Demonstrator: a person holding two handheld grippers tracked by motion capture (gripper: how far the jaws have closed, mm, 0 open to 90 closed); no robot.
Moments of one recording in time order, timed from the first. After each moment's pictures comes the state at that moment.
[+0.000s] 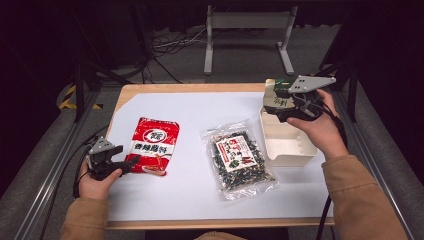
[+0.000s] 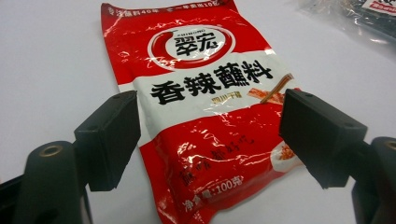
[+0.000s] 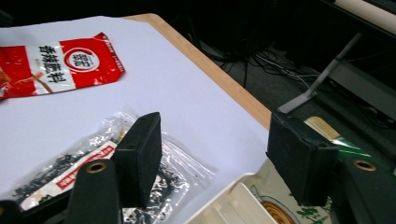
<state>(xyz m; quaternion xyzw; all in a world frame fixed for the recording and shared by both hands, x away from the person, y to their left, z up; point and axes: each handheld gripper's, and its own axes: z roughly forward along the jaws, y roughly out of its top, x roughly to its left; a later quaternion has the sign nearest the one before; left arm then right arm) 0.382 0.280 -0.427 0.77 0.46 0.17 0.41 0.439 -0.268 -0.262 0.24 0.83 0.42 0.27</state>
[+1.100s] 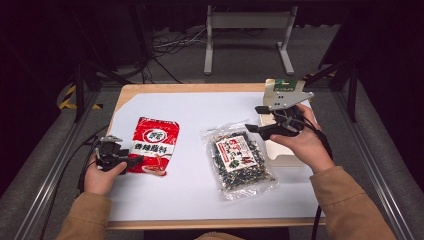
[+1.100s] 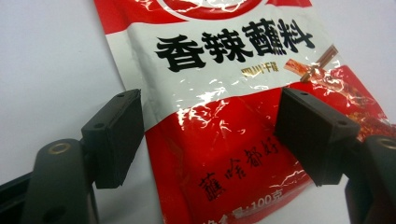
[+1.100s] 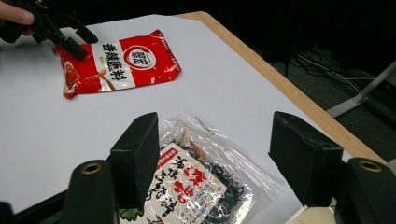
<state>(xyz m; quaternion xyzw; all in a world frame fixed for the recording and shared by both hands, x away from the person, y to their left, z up) 0.414 0.275 -0.446 0.79 0.50 0.08 0.35 0.415 -0.226 -0.282 0.21 0.85 0.43 0.21</state>
